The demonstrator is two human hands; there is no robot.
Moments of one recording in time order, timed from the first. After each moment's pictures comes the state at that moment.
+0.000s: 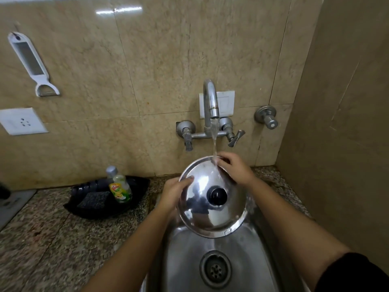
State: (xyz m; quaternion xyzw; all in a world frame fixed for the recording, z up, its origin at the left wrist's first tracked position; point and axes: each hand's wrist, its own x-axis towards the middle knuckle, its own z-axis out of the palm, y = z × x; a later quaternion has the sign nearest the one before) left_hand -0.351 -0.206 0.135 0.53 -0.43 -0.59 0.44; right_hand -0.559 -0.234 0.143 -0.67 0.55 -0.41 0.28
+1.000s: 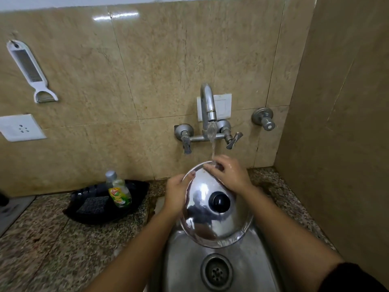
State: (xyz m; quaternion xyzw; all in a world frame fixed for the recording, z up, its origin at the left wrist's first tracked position) left_hand -0.363 -0.203 0.141 0.49 -0.53 -0.50 0.48; right_hand -0.540 -0.213 0.153 -0.69 0.60 -0.39 0.12
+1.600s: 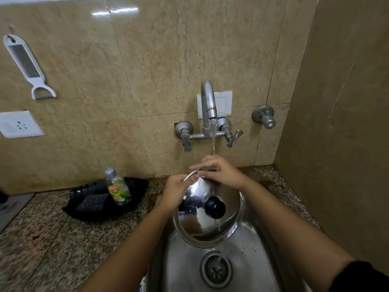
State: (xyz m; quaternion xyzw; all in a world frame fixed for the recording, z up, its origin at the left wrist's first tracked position) left_hand -0.351 -0.208 0.142 0.45 -0.59 -0.51 0.44; right_hand -0.531 -0.218 0.163 -0.77 0.43 -0.36 0.32
